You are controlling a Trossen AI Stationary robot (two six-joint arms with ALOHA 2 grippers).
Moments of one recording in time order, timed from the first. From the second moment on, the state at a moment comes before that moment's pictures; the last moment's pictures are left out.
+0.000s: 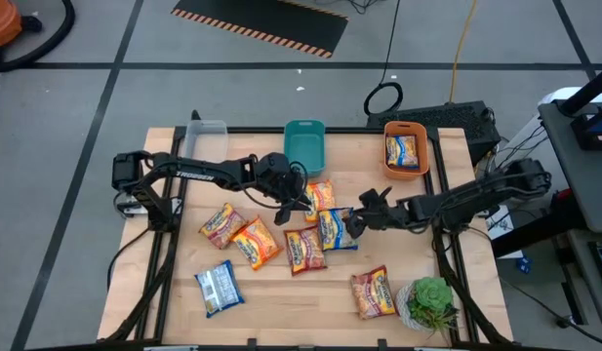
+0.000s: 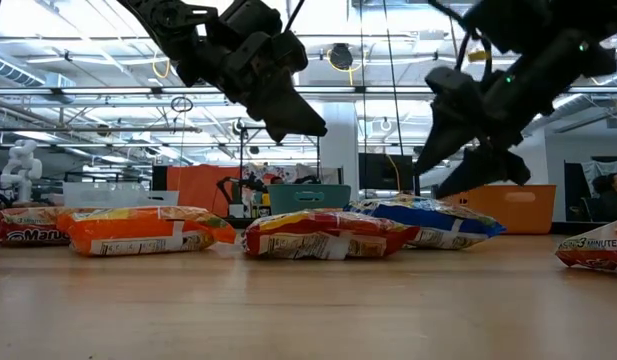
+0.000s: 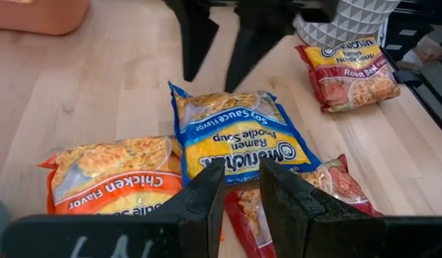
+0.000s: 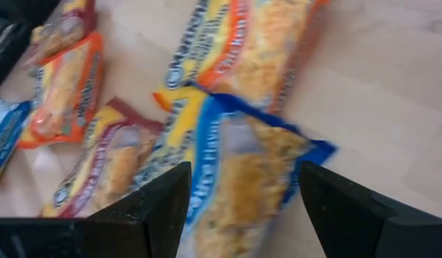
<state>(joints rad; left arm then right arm) 0.20 1.66 1.01 0.04 0.43 0.08 0.15 1.27 0.48 -0.04 0.36 1.06</state>
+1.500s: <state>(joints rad) 0.18 1.66 1.01 0.02 0.43 0.10 0.01 1.53 0.11 0.92 0.17 0.98</state>
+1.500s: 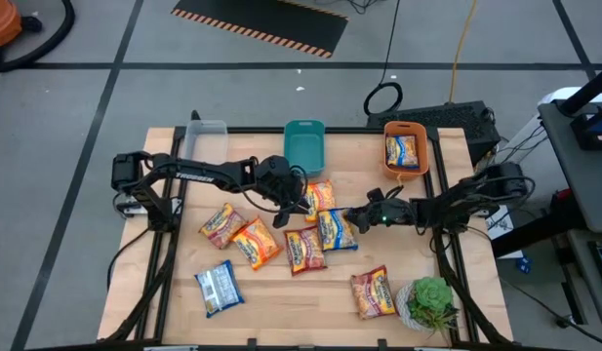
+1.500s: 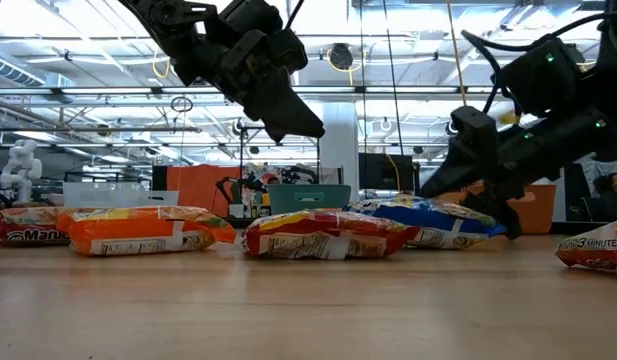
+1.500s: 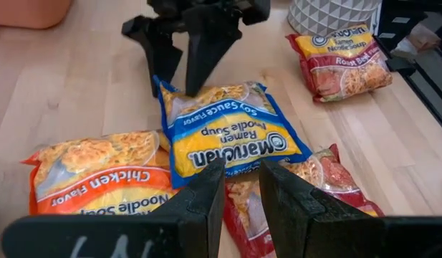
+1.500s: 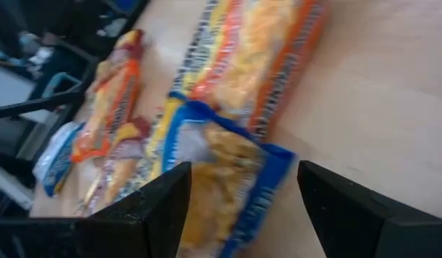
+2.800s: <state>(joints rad) 0.18 1.66 1.01 0.03 0.43 0.10 -0.02 1.58 0.11 1.31 0.07 0.76</state>
